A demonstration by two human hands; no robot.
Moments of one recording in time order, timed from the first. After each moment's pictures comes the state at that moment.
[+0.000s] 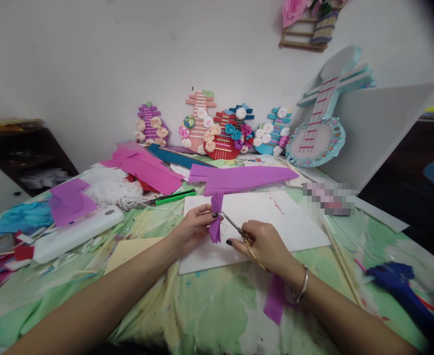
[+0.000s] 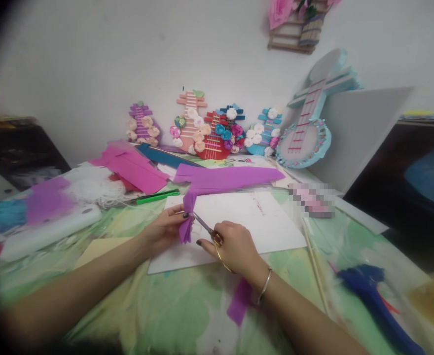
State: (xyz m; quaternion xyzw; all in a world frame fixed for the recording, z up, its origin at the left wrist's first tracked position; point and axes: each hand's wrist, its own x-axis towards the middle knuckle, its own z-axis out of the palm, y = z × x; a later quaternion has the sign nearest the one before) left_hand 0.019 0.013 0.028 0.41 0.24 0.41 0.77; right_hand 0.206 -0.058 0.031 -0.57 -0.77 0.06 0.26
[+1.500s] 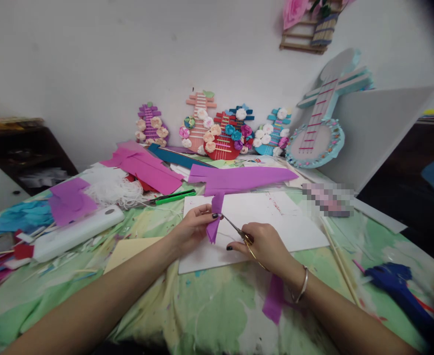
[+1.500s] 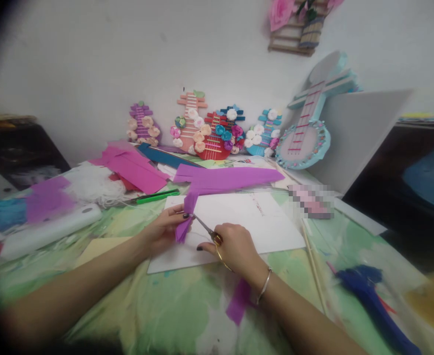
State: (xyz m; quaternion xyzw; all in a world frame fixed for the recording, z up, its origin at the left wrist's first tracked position) left_hand 0.019 0.011 0.033 0.41 0.23 0.41 0.78; right_hand 0.207 -0.058 0.033 -0.59 -0.78 0.05 0.22
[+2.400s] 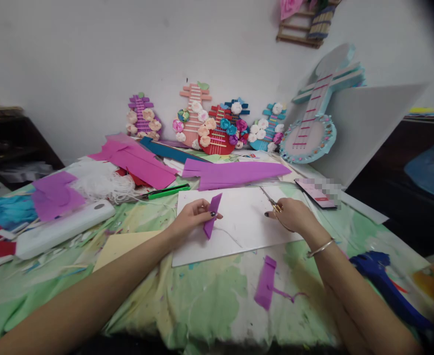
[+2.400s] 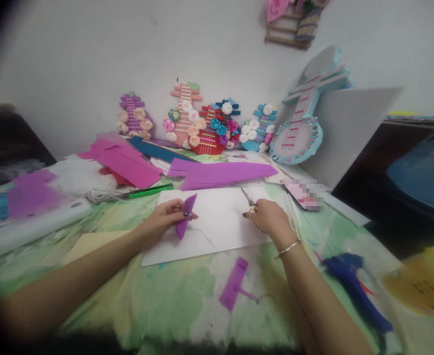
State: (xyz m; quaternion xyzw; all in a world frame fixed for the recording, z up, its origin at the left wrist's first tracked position) left_hand 0.019 0.017 0.021 0.59 0.29 0.37 0.66; right_hand 0.297 -0.033 0.057 -0.79 -0.61 -0.02 0.03
